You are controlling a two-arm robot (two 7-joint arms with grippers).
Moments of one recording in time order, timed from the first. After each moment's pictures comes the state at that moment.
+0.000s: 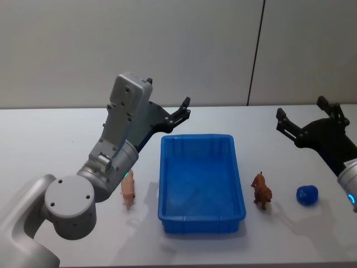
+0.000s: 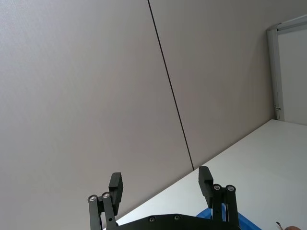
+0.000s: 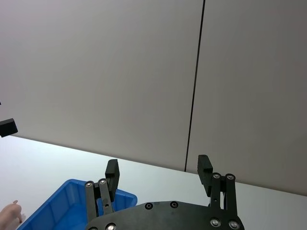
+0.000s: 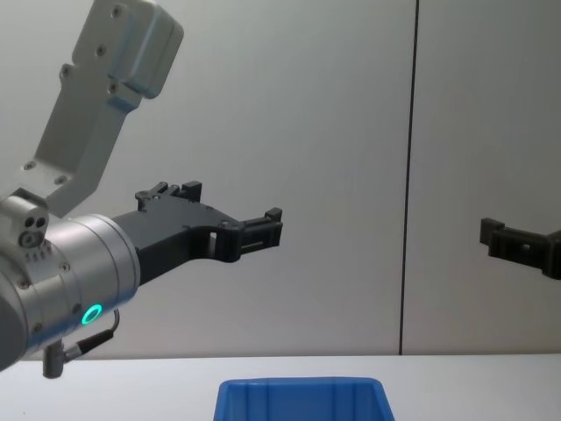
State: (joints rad) left arm -0.24 0.38 0.45 -1.63 -0.20 0.01 -0.01; right arm -0.01 0.34 -0.23 -1.77 0.29 0.03 0.07
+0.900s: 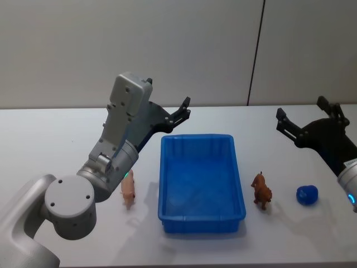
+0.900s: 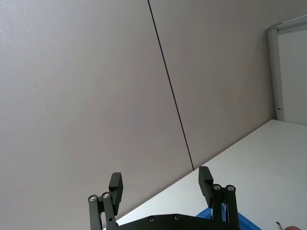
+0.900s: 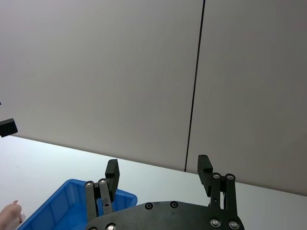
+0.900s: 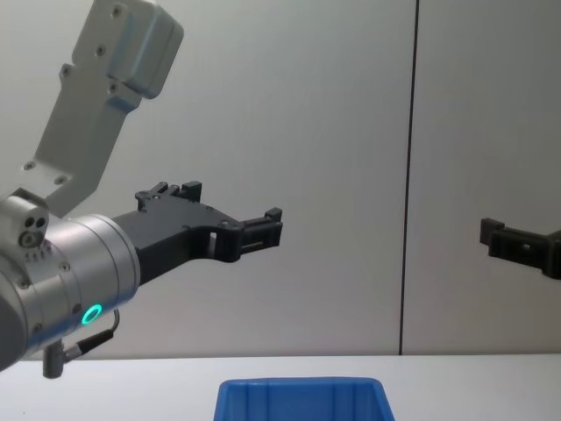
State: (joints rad) left arm -0.24 0.38 0.45 -1.63 -0.20 0.01 -0.01; right arm -0.01 0.34 -0.23 -1.77 0.29 0.03 0.07
